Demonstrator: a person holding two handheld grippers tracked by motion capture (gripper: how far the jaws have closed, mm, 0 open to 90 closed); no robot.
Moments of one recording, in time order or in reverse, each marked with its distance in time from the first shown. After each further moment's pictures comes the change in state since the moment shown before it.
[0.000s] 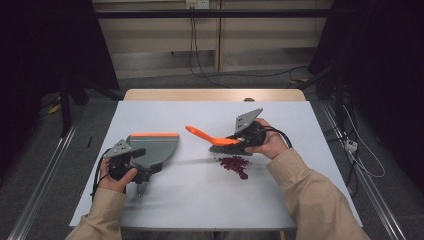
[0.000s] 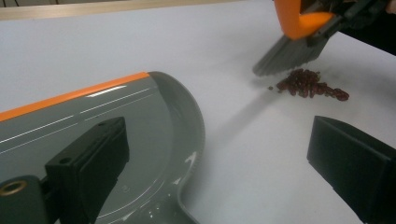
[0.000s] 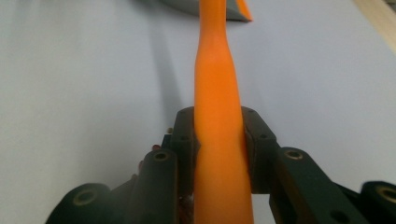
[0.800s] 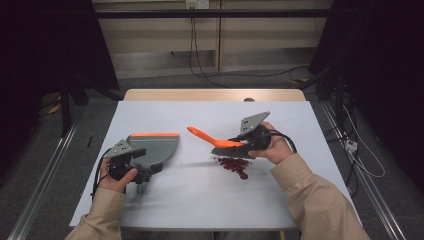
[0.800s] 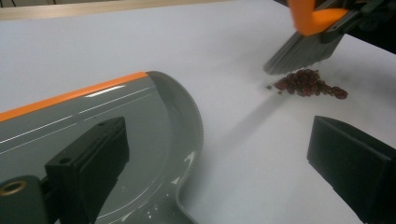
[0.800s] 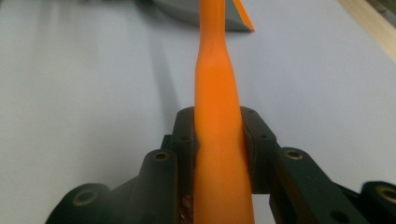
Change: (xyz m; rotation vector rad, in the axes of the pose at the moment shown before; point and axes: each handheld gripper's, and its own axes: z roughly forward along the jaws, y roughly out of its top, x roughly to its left) left arm 0.000 0.000 0.001 -0.001 -0.005 0.002; right arm 0.018 -0.003 -0.013 -0.056 -0.008 0.024
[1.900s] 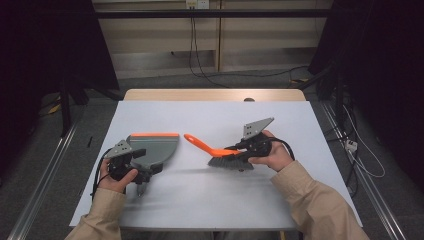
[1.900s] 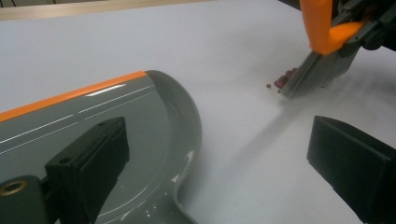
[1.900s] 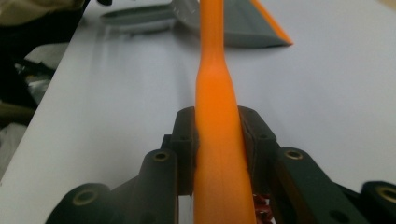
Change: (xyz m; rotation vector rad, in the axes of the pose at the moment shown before) left arm -0.002 0.001 -0.001 0.009 -0.003 0.009; right arm 0.011 -0.018 0.007 -0.142 0.128 0.133
